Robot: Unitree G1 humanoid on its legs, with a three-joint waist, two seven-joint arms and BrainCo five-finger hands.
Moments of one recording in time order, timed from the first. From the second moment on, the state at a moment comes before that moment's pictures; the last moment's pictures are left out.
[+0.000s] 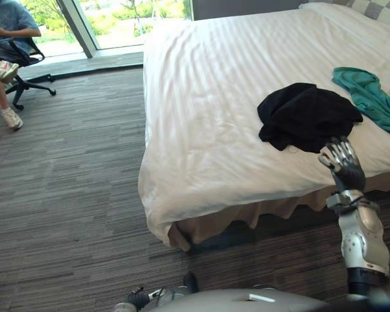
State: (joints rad) left arm 0.25 0.16 0.11 0.90 0.22 0.16 -0.08; right arm -0.07 -0.26 -0.27 -0.01 0.45 0.03 0.24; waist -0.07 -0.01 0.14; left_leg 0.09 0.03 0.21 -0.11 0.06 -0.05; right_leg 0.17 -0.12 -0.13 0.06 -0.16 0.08
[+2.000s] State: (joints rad) left arm -0.17 0.04 -0.19 0.70 -0.29 -0.07 0.10; right arm -1.04 -0.28 0.21 0.78 0.77 0.11 0.11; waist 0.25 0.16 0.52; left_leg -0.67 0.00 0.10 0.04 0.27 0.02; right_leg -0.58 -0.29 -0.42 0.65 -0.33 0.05
